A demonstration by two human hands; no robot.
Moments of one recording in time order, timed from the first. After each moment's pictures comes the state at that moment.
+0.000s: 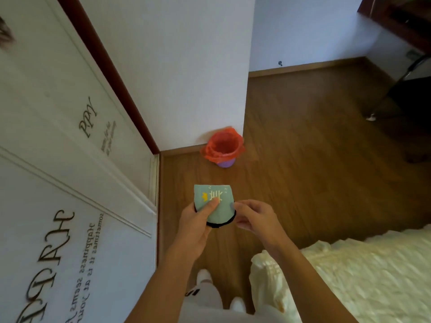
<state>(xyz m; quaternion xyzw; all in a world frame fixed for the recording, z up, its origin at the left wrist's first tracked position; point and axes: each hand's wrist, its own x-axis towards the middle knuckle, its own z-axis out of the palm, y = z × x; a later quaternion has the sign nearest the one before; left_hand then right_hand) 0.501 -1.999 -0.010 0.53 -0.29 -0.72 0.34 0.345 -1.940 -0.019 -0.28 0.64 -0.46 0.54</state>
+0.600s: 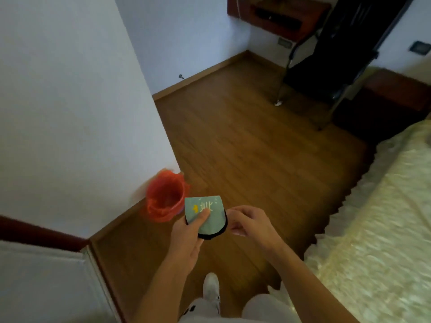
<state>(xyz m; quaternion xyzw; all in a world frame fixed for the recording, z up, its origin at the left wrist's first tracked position) 0.297 -2.278 -0.016 0.47 -0.38 -0.79 0.14 0.179 -2.152 -0.027 -0.11 0.71 -0.53 0.44</state>
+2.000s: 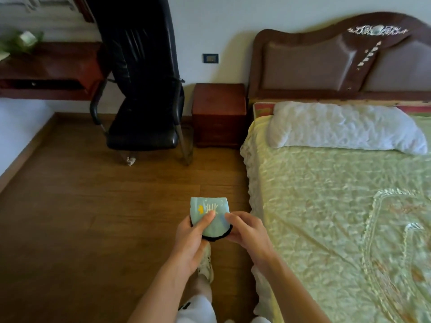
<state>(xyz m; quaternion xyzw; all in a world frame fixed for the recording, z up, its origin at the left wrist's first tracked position) -0.483 -2.065 -0.013 0.26 -0.54 -0.77 -0.21 -0.464 -1.915 -0.029 0.21 0.63 -0.73 0.15</state>
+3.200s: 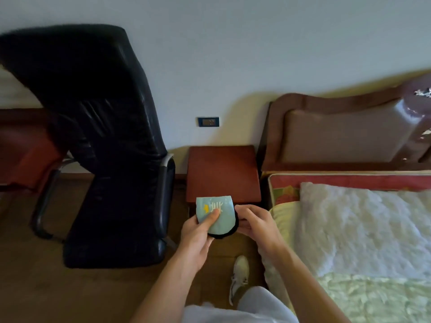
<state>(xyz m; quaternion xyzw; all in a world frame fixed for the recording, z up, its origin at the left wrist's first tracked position) -1.181 -1.959 -0.025 0.29 -0.53 -0.77 -0.22 -1.166 -1.802 -0.041 0.23 0.61 -0.75 0.12</state>
